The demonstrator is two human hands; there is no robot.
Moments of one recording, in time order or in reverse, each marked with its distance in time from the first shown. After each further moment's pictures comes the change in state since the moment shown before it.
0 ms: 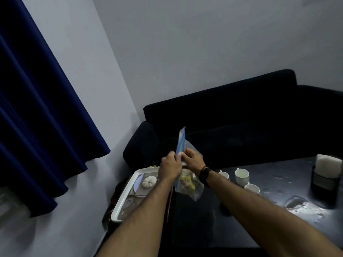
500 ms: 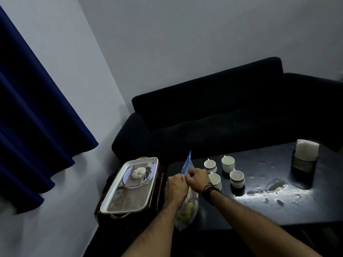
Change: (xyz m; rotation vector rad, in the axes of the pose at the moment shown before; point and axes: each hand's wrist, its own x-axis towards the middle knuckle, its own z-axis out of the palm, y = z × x) left_hand -0.087 -0.016 0.080 0.147 -0.119 0.005; right_hand -0.054 0.093 -0.046 -0.712 0.119 0.117
